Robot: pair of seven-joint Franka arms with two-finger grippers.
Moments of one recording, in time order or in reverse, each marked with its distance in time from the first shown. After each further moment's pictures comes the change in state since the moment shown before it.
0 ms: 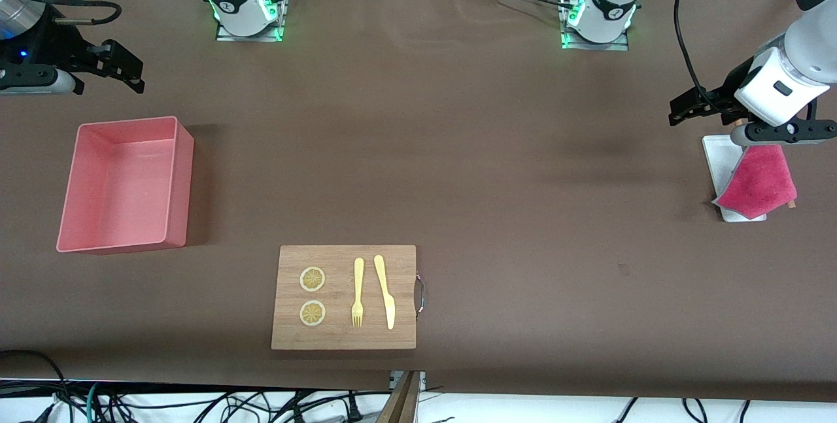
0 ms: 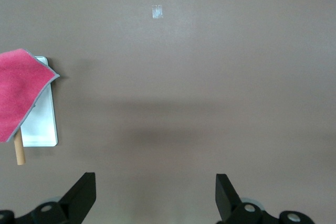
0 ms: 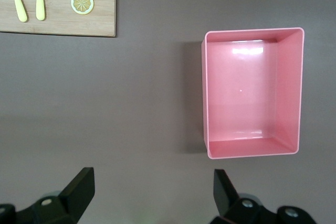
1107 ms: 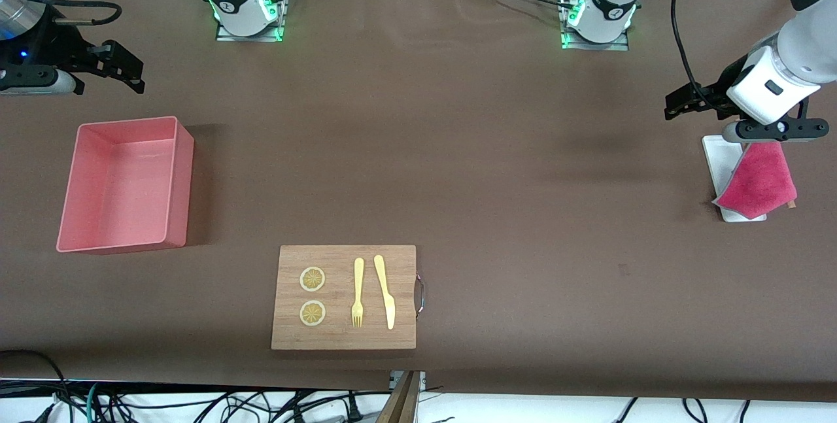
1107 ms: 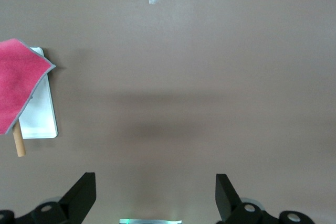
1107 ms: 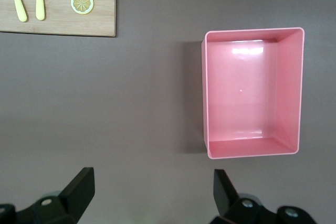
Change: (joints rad) left arm -0.006 0.001 -0.004 0.000 0.004 -0.052 0.039; right arm 0.000 0.001 0.000 0.000 0.000 0.000 0.000
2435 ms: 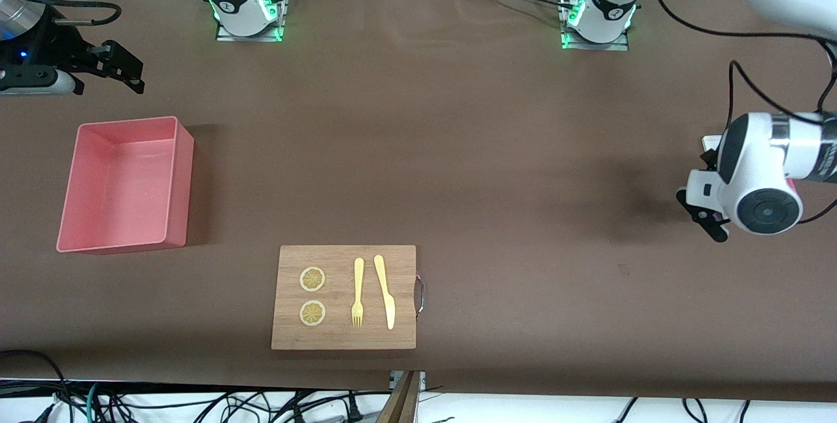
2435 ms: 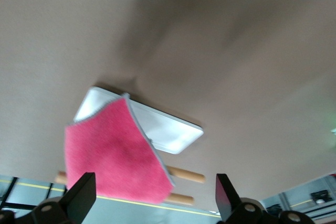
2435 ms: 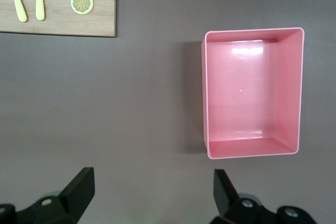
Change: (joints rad) left arm 0.056 0.559 0.015 0.173 0.584 0.058 0.892; right arm 0.000 0.001 -0.001 0.001 0.000 0.000 0.000
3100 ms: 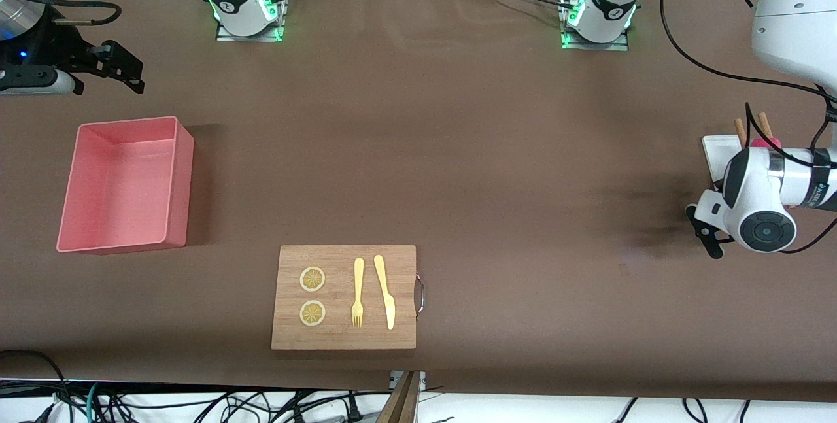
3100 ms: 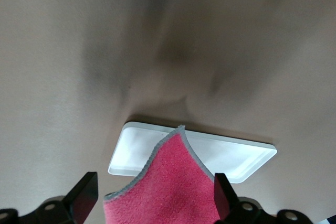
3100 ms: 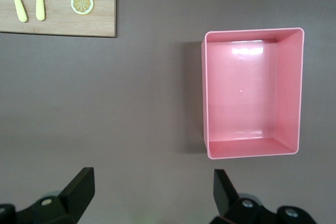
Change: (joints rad) left arm 0.134 0.150 0.010 0.008 0.060 0.227 0.198; right arm 0.000 0.000 0.000 0.001 0.000 0.000 0.000
